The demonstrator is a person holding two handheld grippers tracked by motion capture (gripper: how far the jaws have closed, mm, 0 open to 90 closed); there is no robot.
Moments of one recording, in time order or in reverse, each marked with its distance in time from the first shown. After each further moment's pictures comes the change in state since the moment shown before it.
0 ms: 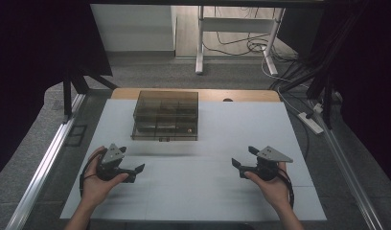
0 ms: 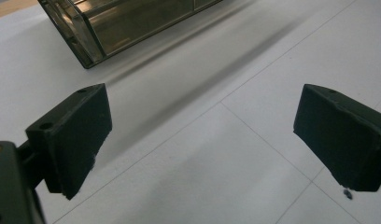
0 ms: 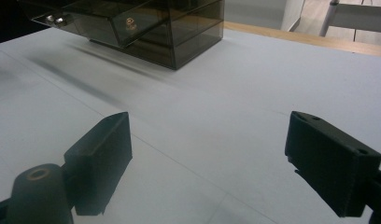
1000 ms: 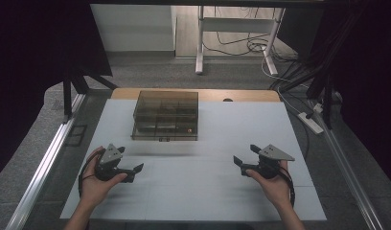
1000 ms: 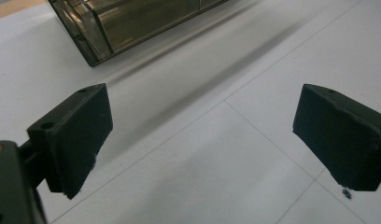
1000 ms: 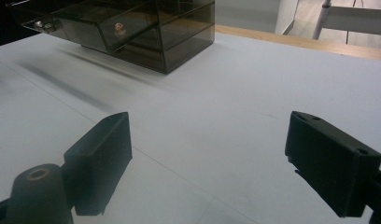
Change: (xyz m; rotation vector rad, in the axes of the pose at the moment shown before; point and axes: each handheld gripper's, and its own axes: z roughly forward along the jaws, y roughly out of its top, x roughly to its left) left arm 0.001 -0.001 -0.002 -0.006 0.011 -0.009; right arm -0.006 0.001 0.001 -0.015 -0.012 0.008
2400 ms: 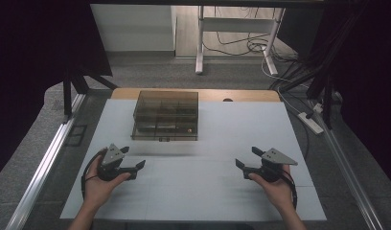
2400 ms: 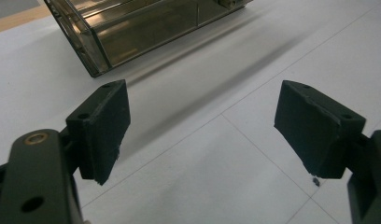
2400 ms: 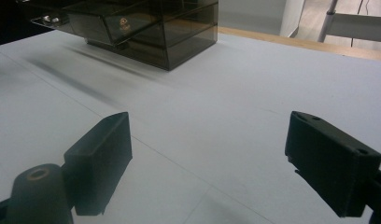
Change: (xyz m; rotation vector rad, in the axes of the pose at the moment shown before) left arm -0.008 0.003 0.002 -0.036 0.025 -0.009; right arm -0.005 -0.011 -0.006 -0.026 0.022 -0.020
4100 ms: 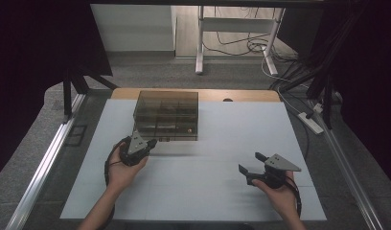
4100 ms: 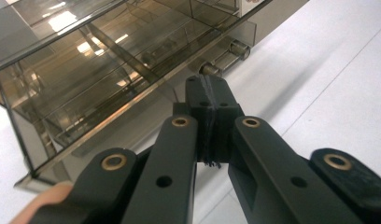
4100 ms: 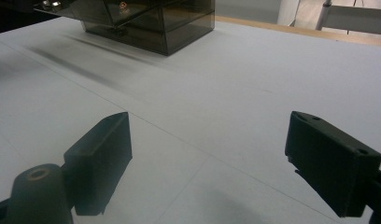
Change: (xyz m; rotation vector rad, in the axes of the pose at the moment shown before) left arm -0.014 0.043 0.050 -0.035 0.035 0.170; right arm 0.002 -0.012 -0.014 0.024 -0.016 0.003
